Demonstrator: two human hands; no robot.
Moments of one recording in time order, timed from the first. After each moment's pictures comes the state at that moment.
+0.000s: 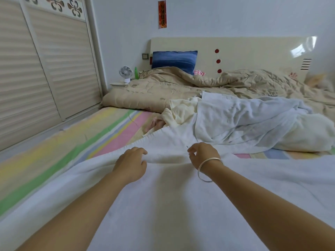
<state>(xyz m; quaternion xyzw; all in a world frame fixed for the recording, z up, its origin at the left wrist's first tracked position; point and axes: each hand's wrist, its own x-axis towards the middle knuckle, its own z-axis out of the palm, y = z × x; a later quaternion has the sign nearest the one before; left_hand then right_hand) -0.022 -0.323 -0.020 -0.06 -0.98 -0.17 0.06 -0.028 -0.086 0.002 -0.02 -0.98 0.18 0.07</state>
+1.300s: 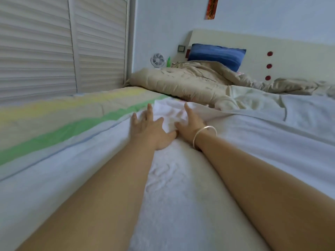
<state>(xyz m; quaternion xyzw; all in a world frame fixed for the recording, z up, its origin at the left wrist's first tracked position) -0.229 -0.411 -0.102 0.06 -0.99 -0.07 0.09 -0.285 -0.270 -0.093 0.13 -0.95 0.25 0.12</state>
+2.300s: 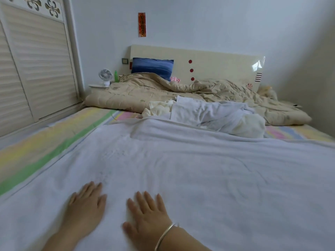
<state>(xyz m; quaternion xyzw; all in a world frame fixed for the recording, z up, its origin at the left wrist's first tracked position) 0.154 -0.384 -0.081 0.03 -0.99 -0.12 0.03 0.205 -0.184 -0.065 0.17 -0.98 0.07 -0.07</state>
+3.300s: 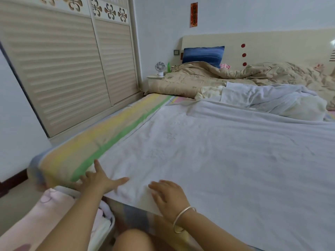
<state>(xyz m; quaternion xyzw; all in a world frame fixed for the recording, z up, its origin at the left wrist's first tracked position) 0.344 -0.547 -0.052 0.34 -0.93 -0.15 -0.07 0.380 -0.284 -0.062 0.28 -0.92 0.28 0.01</state>
